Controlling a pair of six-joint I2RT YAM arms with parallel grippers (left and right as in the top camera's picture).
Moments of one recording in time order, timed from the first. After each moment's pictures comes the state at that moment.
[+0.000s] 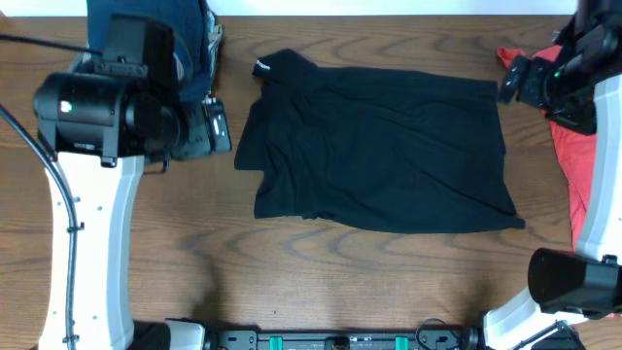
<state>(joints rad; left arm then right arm) -0.14 1.53 1.97 -1.70 -0.03 -0.34 -0.10 1.80 2.15 -1.65 0.00 0.32</state>
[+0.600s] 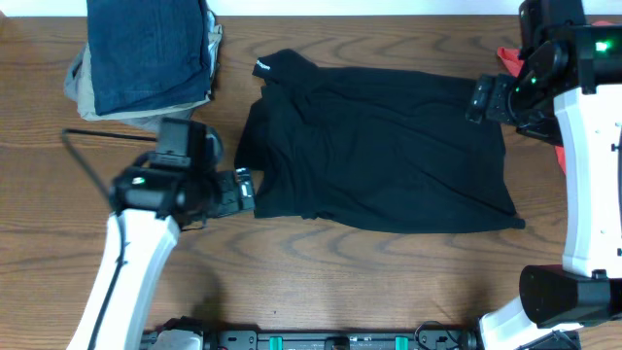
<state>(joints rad) -0.14 1.26 1.02 -1.04 0.19 -0.35 0.05 1.75 2.04 -1.66 0.13 0.41</state>
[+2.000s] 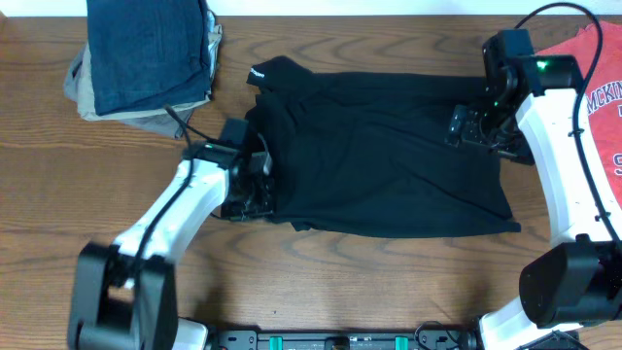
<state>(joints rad) -0.26 1.57 1.03 -0.94 0.33 -0.27 0.06 1.75 1.63 -1.39 0.13 0.41</state>
